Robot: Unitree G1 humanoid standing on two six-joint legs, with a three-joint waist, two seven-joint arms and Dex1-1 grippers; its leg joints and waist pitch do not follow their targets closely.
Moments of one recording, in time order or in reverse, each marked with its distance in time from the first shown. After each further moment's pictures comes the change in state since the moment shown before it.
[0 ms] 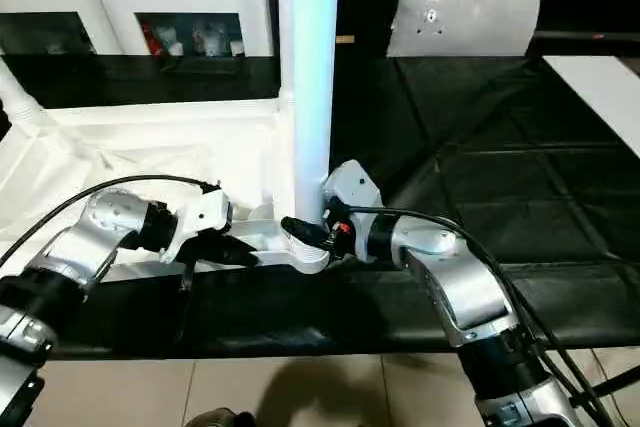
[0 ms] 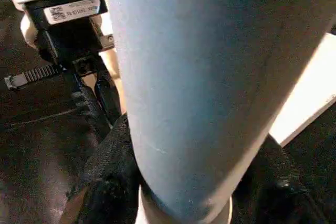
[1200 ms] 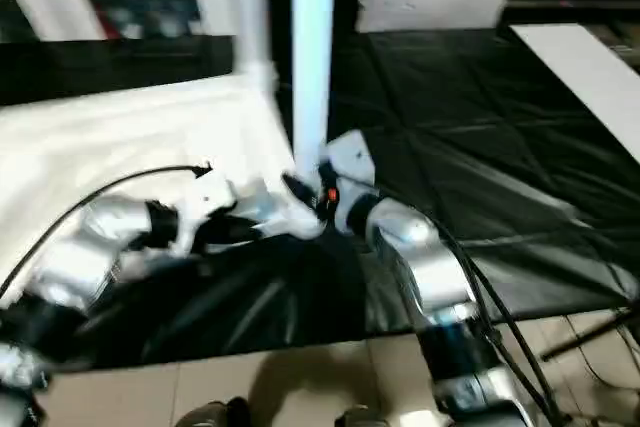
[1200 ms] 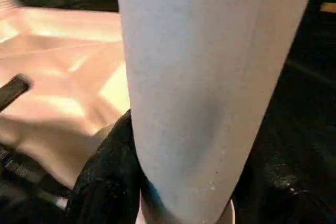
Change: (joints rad) left arm 0.251 -0.079 0.137 -0.593 0.042 0.526 0.367; right arm -0.104 0.225 -0.091 0.147 -0.060 -0.027 -0.318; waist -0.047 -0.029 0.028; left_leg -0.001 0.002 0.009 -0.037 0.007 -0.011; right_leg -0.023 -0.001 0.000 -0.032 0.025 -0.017
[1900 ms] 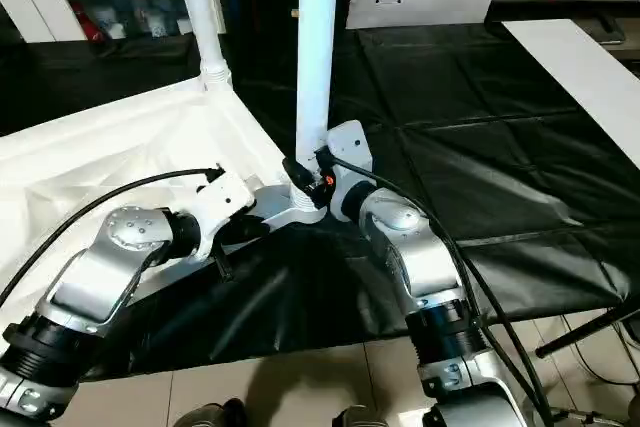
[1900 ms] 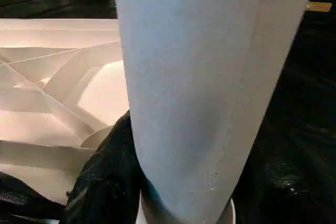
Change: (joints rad) left arm -0.013 -0.010 -0.064 -0.115 0.074 0.194 0.122; right arm -0.034 0.026 -0.017 0.066 -0.016 -0.021 -0.013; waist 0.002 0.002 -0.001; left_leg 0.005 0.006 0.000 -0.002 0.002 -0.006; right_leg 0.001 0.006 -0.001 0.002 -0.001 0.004
